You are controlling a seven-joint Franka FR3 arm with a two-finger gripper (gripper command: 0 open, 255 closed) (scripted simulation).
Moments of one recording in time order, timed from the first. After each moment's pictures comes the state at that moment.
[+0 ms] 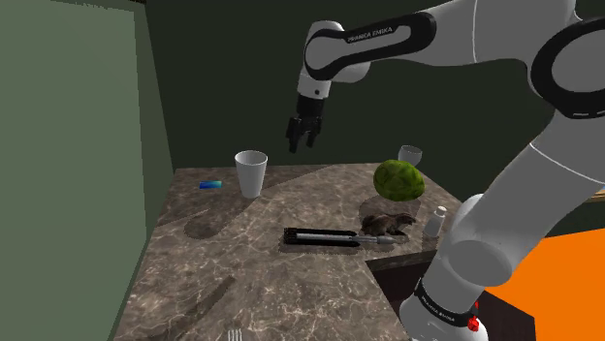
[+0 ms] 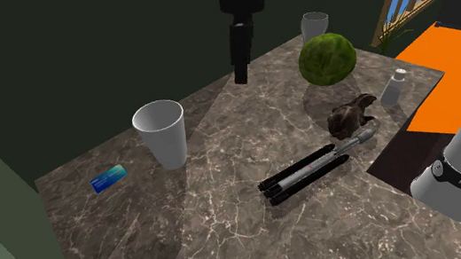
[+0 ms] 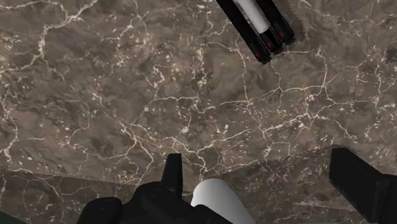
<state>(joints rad) 0.00 -0.22 -0.03 -2.13 0.10 1.92 -0.15</state>
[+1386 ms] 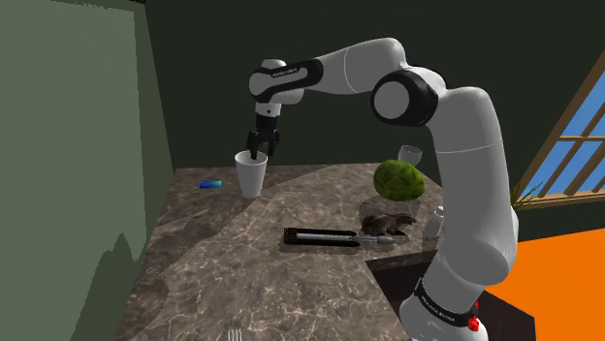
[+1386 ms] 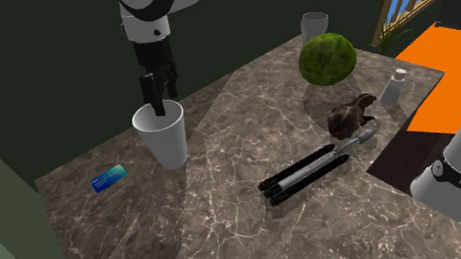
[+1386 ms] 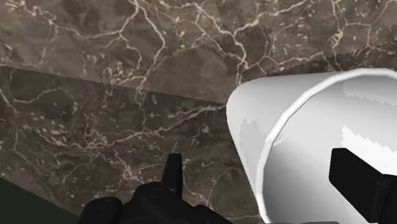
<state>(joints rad) -0.04 0.52 -0.05 -1.42 0.17 1.90 -0.21</state>
